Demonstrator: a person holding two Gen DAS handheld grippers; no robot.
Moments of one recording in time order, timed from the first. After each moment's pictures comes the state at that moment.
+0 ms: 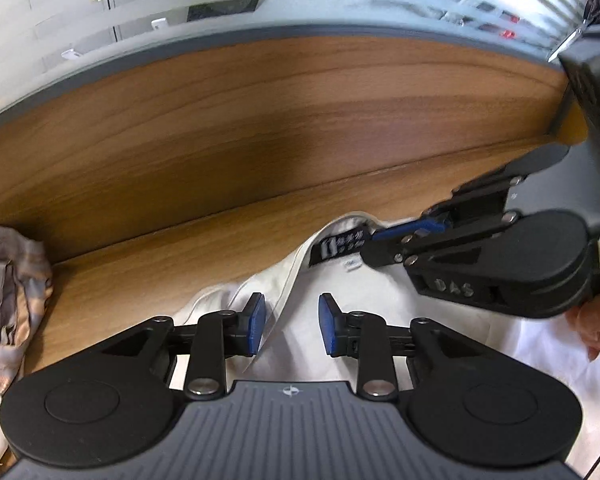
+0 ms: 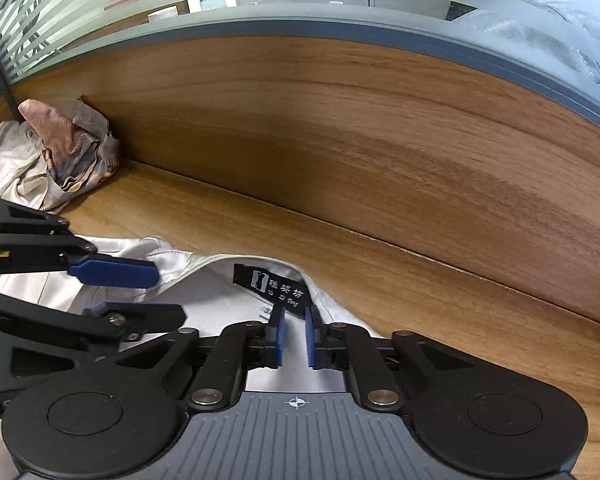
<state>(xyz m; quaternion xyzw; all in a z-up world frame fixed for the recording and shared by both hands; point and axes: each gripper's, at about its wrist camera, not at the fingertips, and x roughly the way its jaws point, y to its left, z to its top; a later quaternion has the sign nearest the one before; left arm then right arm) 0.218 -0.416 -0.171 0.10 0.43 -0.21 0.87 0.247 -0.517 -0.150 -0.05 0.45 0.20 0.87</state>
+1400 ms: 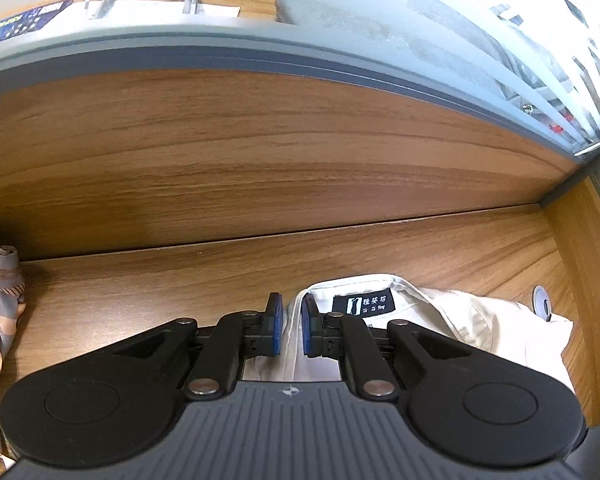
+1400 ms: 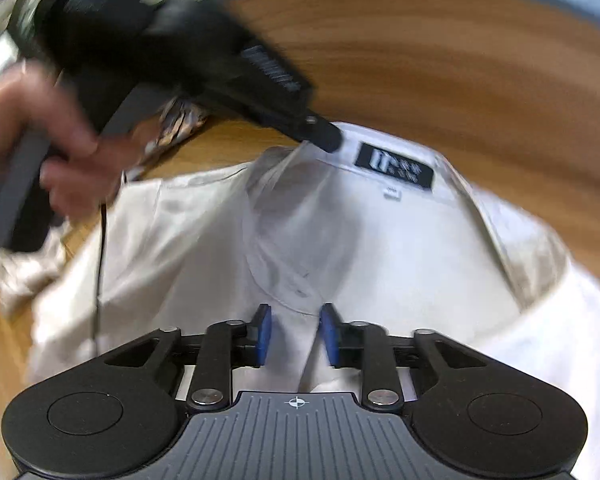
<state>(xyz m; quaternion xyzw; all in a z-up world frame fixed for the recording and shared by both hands) 0.302 -0.379 -0.173 -0.02 0.53 -0.23 0.82 0.166 -0.480 -0.151 -0.02 0.49 0.24 0.84</state>
